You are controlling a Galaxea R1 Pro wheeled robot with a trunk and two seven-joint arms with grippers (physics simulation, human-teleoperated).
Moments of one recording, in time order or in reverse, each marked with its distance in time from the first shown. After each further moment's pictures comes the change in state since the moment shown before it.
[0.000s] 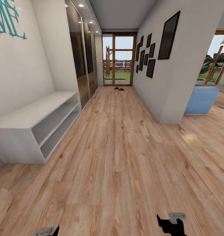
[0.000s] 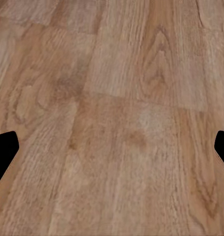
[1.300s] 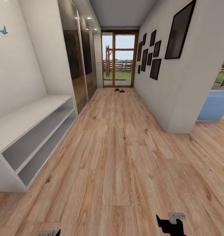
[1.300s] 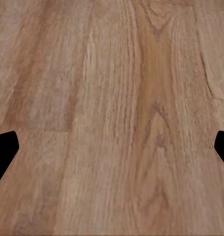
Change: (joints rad) left arm 0.000 -0.002 -0.008 0.015 -0.067 -0.001 0.002; right arm 0.000 0.004 0.000 0.000 0.003 0.001 0.001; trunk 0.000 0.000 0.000
